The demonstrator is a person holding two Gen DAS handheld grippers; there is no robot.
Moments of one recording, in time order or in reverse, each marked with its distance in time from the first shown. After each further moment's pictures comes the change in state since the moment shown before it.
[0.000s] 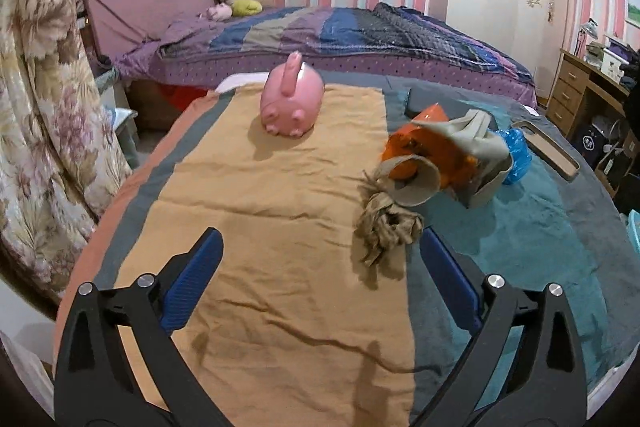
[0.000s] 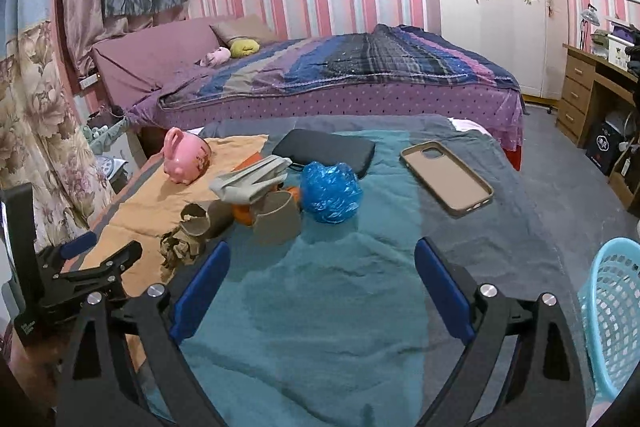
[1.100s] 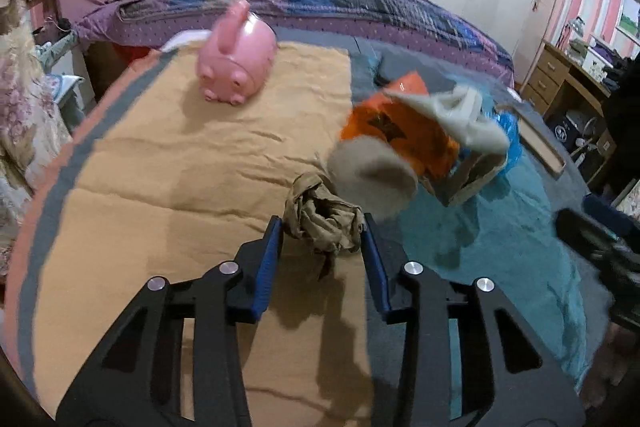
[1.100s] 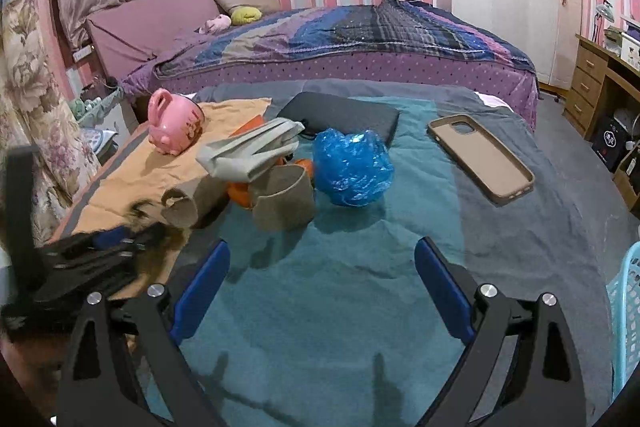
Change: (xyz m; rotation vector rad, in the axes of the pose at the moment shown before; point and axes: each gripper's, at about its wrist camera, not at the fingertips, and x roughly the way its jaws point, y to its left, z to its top) left arm 0.047 -0.017 0.012 -0.034 0.114 -0.126; right arm 0.065 0.021 -0.004 -0.031 0.105 -0.016
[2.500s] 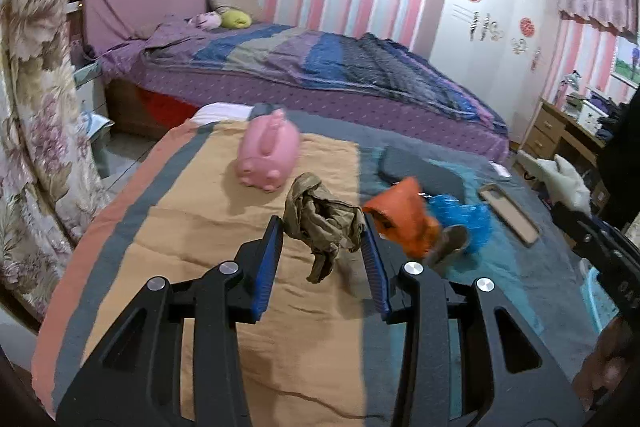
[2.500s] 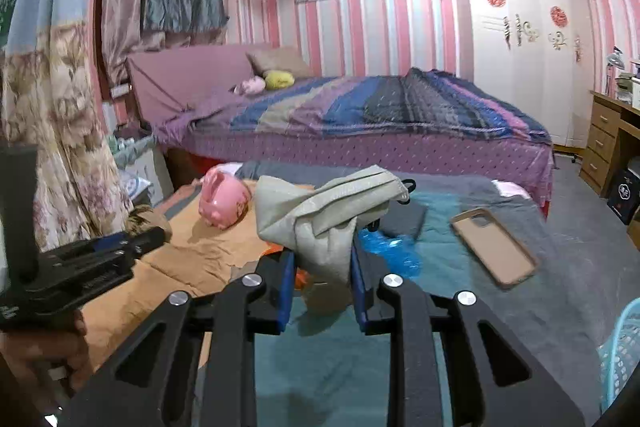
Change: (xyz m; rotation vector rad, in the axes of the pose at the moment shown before) left arm -0.066 0.010 0.028 -0.058 -0.214 -0.023; right arm -0.062 0.013 0.030 -0.059 -0.279 0.095
